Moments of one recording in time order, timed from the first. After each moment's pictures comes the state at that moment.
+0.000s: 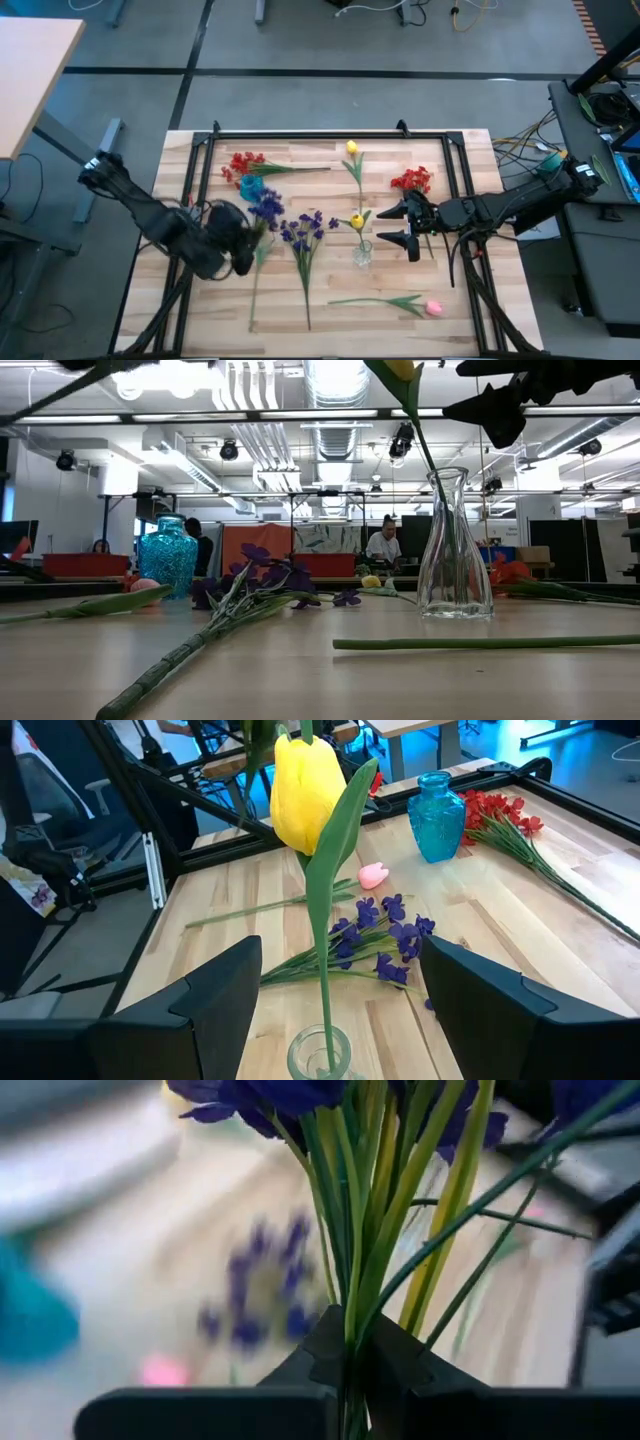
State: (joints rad) left arm -0.65 1.14 1.14 -0.93 -0.75 -1.12; right arm 0.28 0.90 0.50 0.14 0.26 0.34
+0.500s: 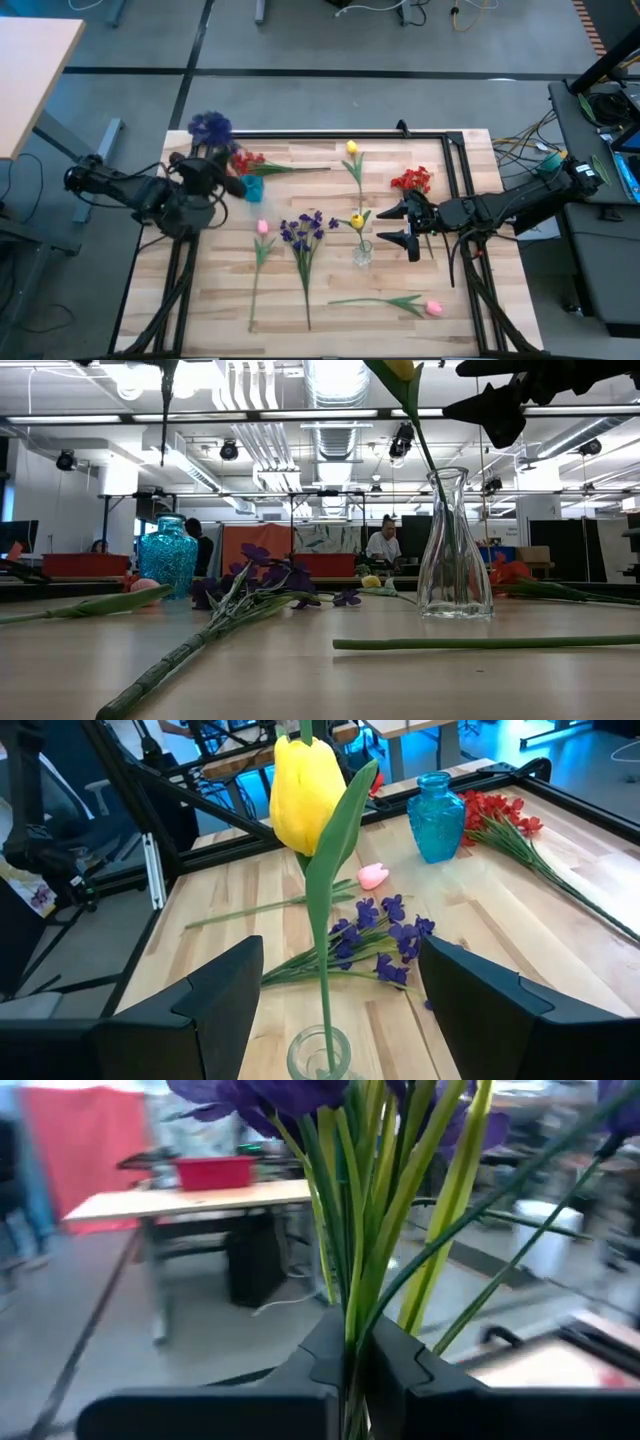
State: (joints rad) left arm -0.36 0.91 1.00 -0.76 -1.51 -0.73; right arm 0.28 0.90 0.50 0.14 0.26 0.34
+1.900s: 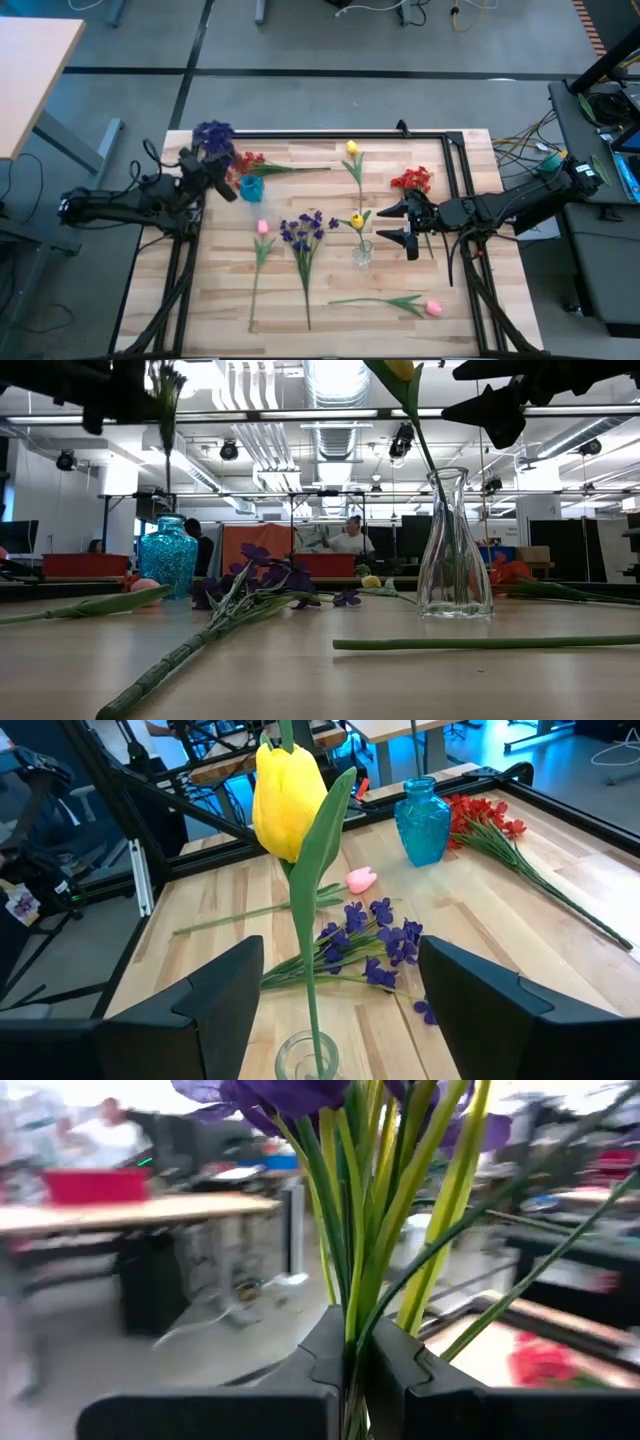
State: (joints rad) left arm -0.05 0.36 0.39 0.06 -0.91 0.01; right arm 0.28 0.90 0.50 0.14 0.30 0.34
